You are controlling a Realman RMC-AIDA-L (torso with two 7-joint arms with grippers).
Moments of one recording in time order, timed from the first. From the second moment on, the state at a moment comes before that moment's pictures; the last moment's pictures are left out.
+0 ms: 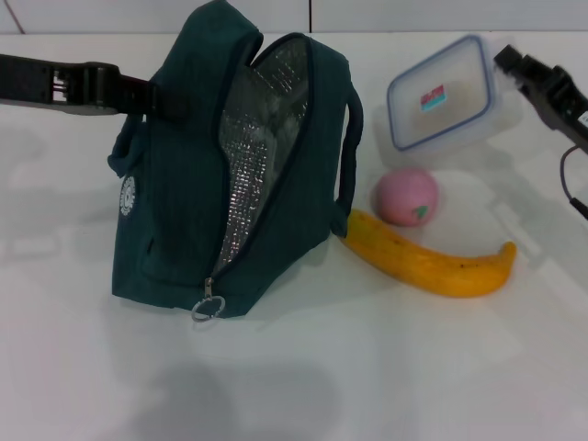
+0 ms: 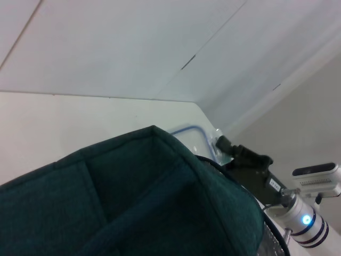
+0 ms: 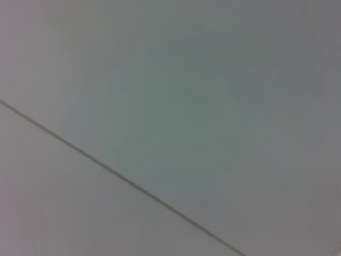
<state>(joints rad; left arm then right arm) -0.55 -1.97 0.76 1.23 1.96 1.86 -2.53 0.54 2.03 -1.63 -0.21 -0.25 -1.19 1.50</state>
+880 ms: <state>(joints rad) -0.55 -1.99 0.79 1.23 1.96 1.86 -2.53 0.54 2.02 -1.62 -0.22 -0.09 -1.48 1.64</state>
